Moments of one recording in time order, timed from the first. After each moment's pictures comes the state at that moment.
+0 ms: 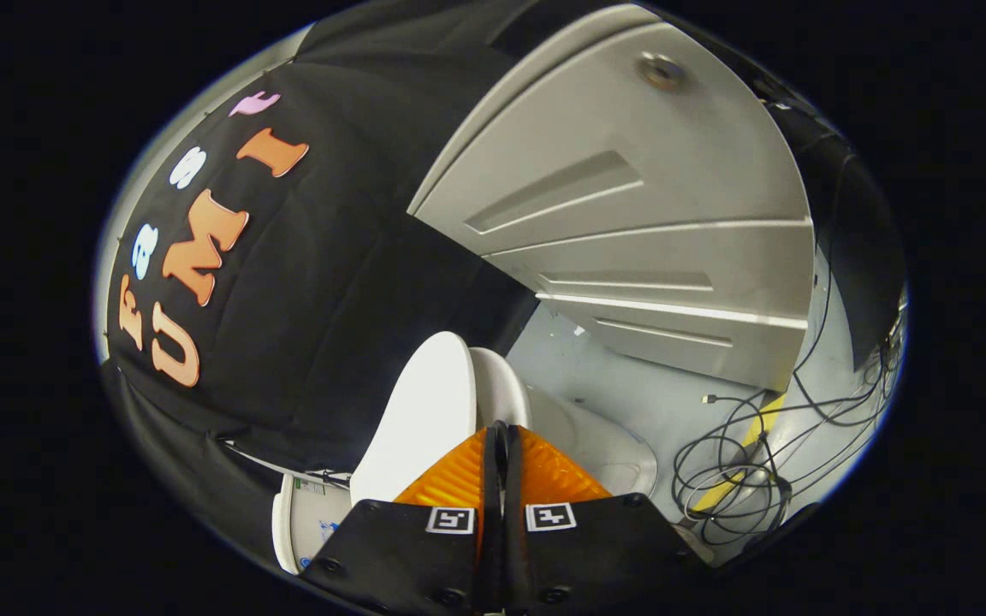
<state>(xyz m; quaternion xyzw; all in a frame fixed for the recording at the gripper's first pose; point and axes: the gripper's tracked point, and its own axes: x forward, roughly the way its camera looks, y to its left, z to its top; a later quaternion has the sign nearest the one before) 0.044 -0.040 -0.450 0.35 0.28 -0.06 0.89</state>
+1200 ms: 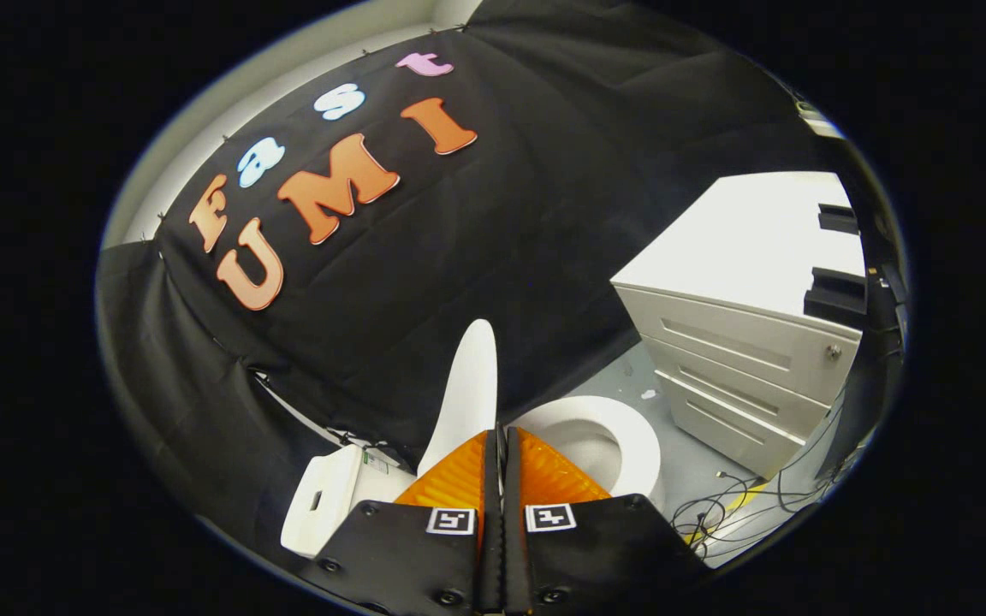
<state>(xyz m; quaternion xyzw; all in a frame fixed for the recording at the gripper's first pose) 0.052 0.104 -0.251 0.21 0.21 0.06 0.95</state>
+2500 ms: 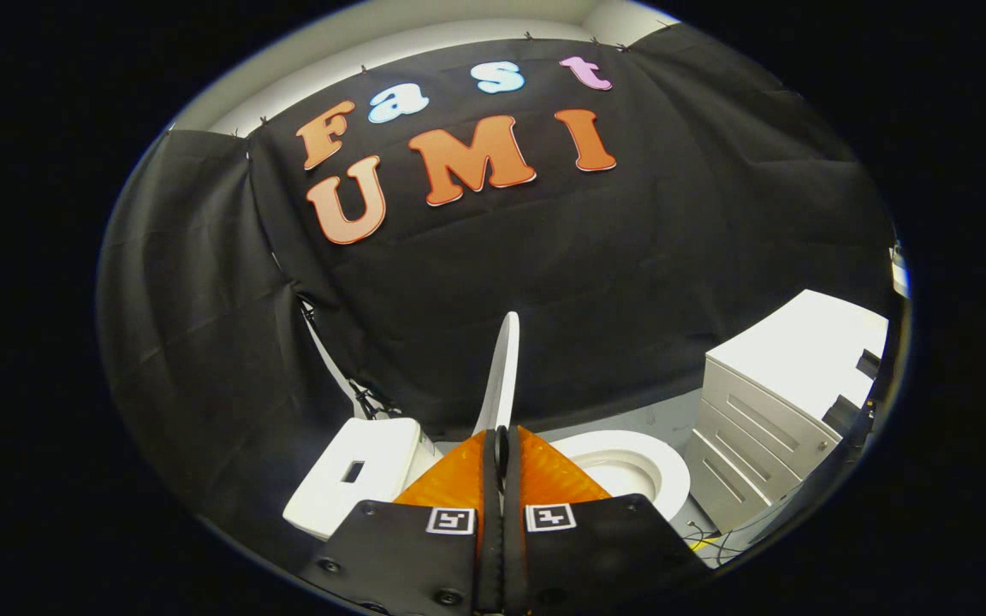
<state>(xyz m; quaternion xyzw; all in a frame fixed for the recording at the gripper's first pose) 0.011 0.280 -0.169 0.04 0.19 0.14 0.97</state>
